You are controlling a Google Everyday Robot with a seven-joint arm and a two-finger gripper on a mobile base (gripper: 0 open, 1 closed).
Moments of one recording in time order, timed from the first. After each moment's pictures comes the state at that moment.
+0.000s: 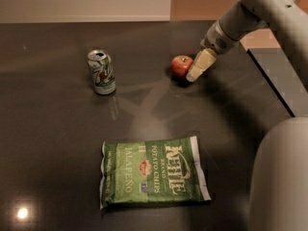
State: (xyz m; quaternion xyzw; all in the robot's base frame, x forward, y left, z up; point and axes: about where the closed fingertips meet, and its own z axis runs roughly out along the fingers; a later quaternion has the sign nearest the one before) arm 0.710 -0.148 0.855 -0.54 0.79 0.11 0.26
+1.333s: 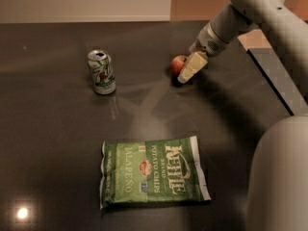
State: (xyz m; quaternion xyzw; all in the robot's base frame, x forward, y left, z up) arm 0.703 -0.118 0.850 -0.56 0.78 0.14 0.25
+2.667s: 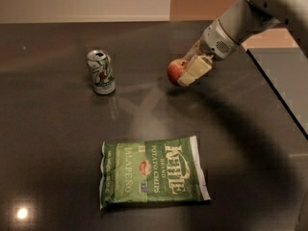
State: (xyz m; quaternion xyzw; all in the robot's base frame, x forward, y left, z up) arm 0.618 -0.094 0.886 -0.60 0.73 0.20 0.25
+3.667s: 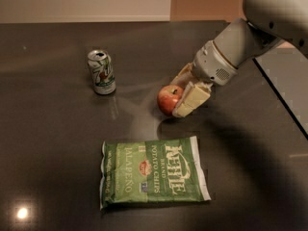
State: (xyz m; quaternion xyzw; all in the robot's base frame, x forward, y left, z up) arm 0.519 -0.065 0.876 -0.68 0.66 0.22 0.23
